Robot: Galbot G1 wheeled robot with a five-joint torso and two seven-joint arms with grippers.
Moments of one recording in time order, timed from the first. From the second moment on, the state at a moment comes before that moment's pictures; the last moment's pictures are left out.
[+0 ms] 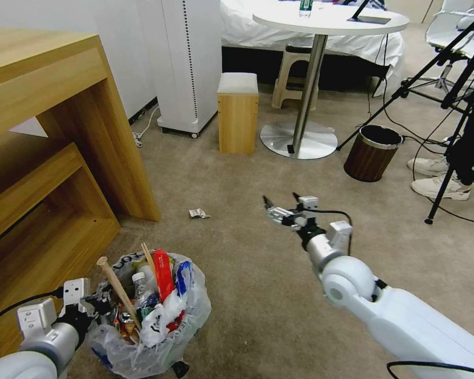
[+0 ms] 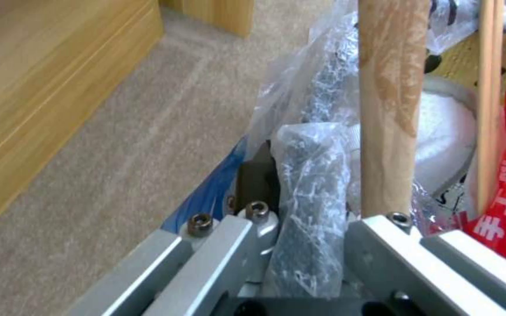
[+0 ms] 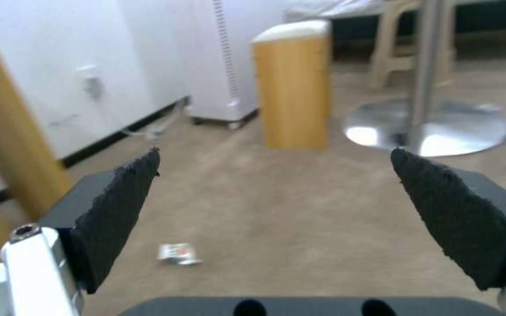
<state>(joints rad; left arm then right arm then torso) 1.81 -1.03 -0.85 -2.35 -0.92 0.60 -0.36 -0.91 0.79 -0.06 1.95 0.85 0.01 0.42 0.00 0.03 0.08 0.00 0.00</state>
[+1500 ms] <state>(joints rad) 1.77 -1.08 -0.84 -2.28 -0.78 0.54 -0.29 -1.17 0.81 0.22 1.90 0.63 0.01 0.53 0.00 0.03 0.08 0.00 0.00</state>
